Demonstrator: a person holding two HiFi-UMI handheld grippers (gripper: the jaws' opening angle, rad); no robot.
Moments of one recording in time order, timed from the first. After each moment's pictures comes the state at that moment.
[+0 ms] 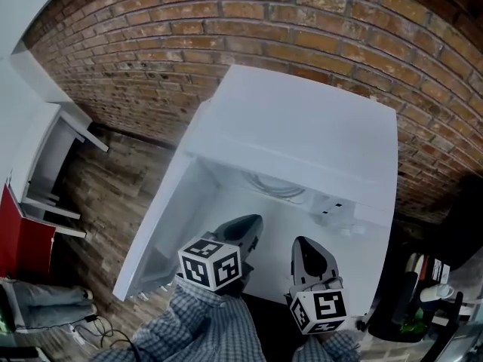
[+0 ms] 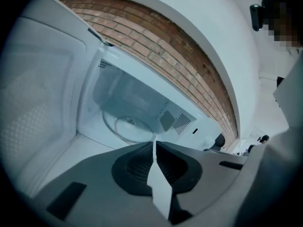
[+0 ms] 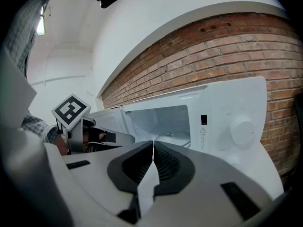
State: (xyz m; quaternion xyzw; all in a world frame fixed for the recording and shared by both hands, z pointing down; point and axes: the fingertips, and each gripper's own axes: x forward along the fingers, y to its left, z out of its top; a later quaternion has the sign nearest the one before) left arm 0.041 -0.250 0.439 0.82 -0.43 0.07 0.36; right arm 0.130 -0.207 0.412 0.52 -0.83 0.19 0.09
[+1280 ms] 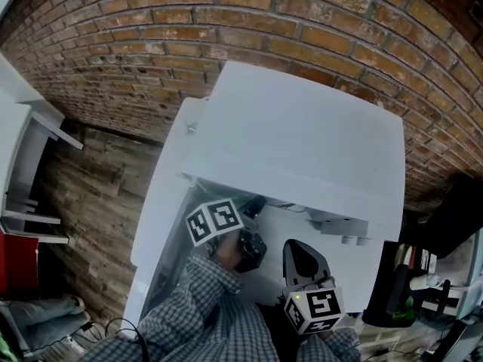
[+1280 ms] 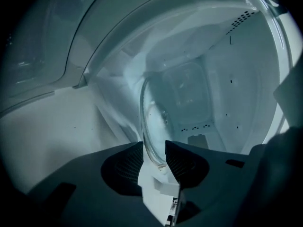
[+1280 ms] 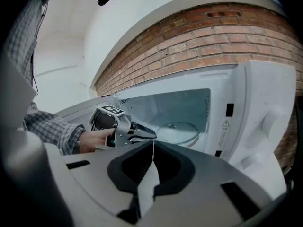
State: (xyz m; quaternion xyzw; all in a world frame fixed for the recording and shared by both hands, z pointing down) left arm 0.023 -0.348 0.527 0.63 -0.42 -0.05 0.65; right arm 0.089 -0.243 0.437 0.53 -0.80 0.23 0.15
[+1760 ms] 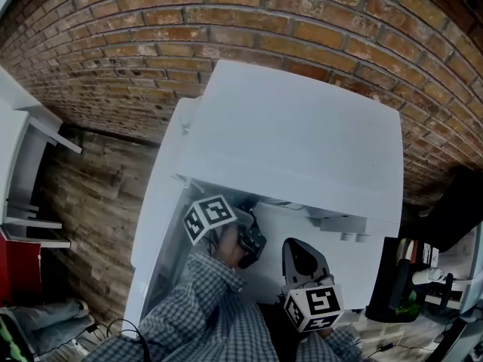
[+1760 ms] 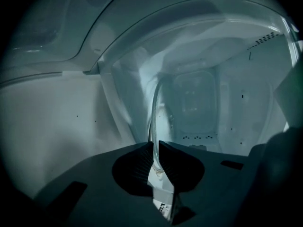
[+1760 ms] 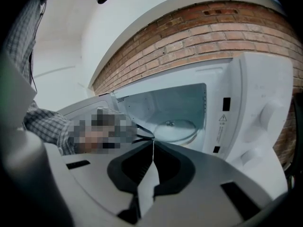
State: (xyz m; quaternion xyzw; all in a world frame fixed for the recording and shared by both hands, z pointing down) left arm 0.021 -0.353 0.539 0.57 -0.42 -0.10 0.70; right arm 0.094 -0.242 0.444 0.53 -0.80 0.24 0.15
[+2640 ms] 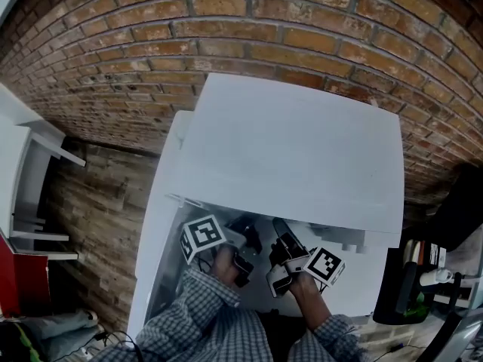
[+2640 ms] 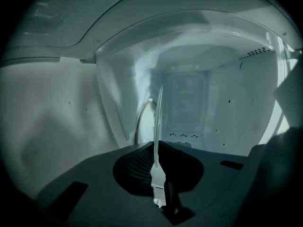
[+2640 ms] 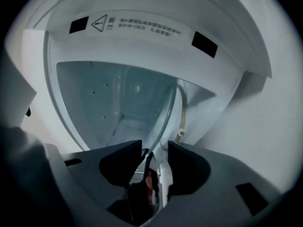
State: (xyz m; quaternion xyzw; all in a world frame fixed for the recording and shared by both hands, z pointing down) left arm 0.030 -0.347 0.516 0.58 -0.36 -0.15 0.72; right arm 0.090 -0.322 0.505 0.42 -0.63 0.60 -0.26
